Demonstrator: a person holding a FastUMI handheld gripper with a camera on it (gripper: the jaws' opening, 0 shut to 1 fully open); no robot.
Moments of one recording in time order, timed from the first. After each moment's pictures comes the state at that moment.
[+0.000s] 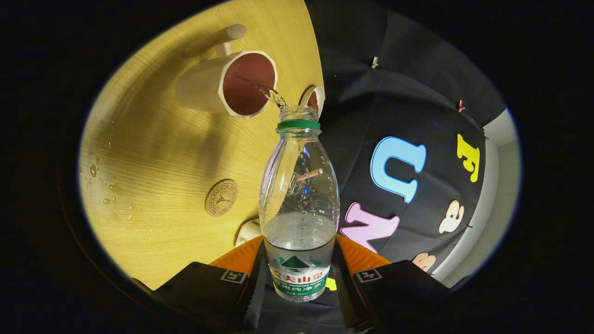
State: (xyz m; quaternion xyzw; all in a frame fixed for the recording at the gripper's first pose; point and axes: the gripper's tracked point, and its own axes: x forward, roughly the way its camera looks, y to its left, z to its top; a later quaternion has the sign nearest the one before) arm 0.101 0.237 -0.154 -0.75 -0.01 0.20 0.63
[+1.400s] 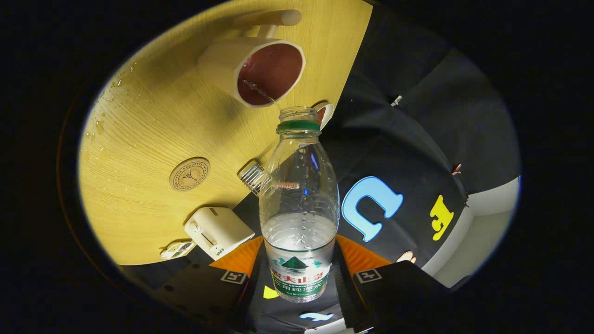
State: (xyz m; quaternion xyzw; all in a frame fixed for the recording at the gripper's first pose) arm 0.114 0.270 -0.120 -0.85 -0.12 0.18 0.48
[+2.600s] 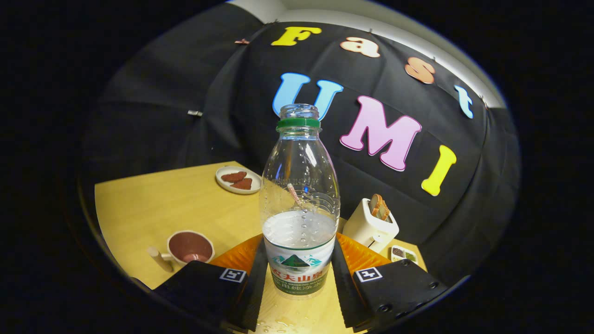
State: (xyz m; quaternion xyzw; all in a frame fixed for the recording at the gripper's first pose) arm 0.103 0.243 -0.141 -0.06 0.09 0.20 0.97
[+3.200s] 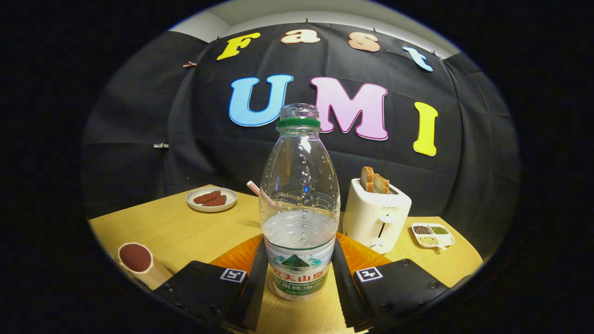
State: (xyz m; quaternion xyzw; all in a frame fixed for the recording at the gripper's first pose) arm 0.193 0.211 -0.213 0.06 0.07 0.15 0.98
